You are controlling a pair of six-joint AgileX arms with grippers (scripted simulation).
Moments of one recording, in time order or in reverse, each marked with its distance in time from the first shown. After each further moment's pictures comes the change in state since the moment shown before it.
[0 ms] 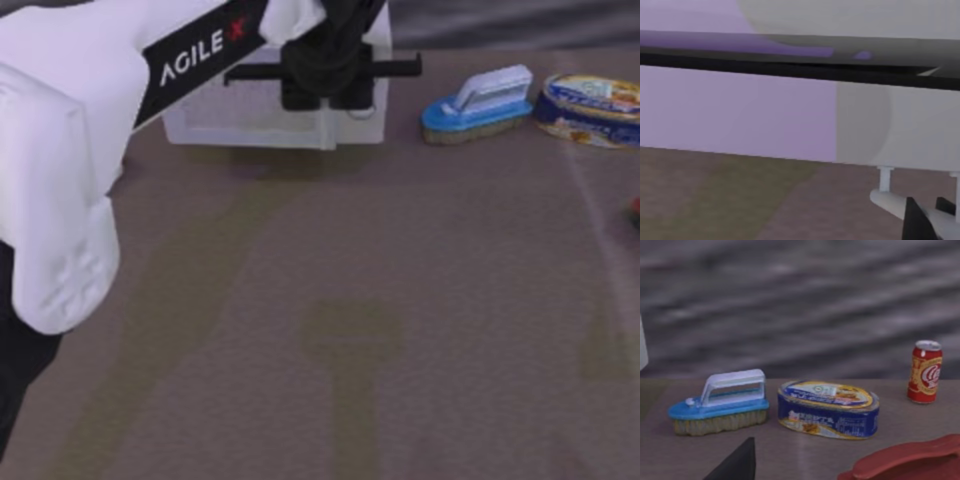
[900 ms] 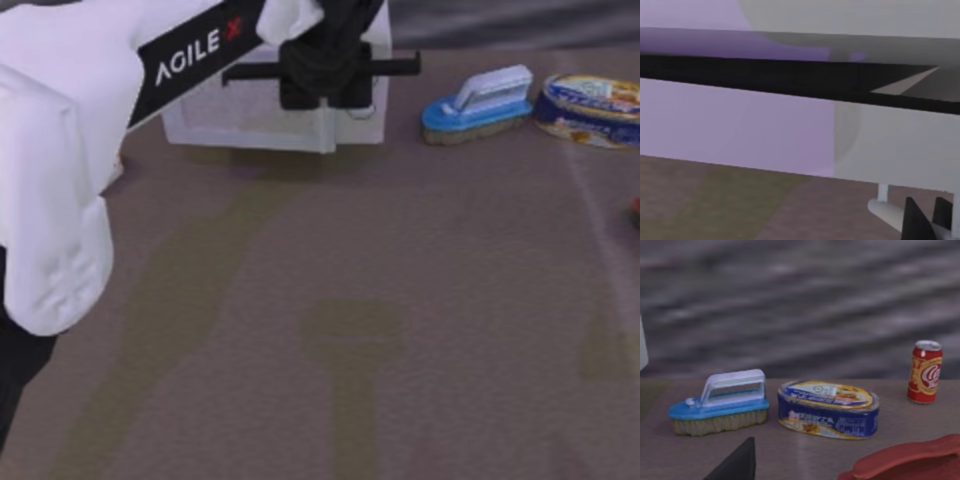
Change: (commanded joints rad) left arm 0.000 -0.016 -0.023 0.012 -0.004 -0.002; right arm 0.000 0.000 0.000 0.000 0.000 0.000
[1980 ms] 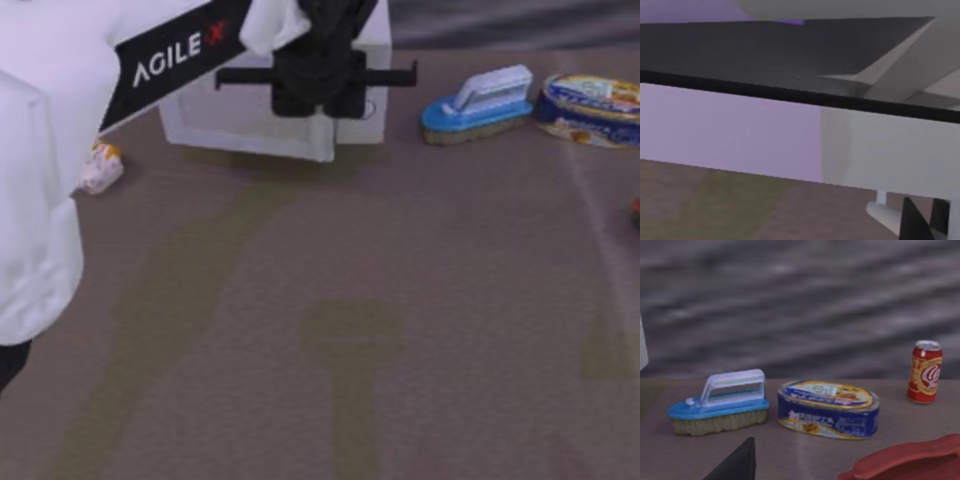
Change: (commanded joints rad) left arm 0.003 -0.076 -0.135 0.073 0.029 0.062; right arm 0.000 0.000 0.000 0.000 0.000 0.000
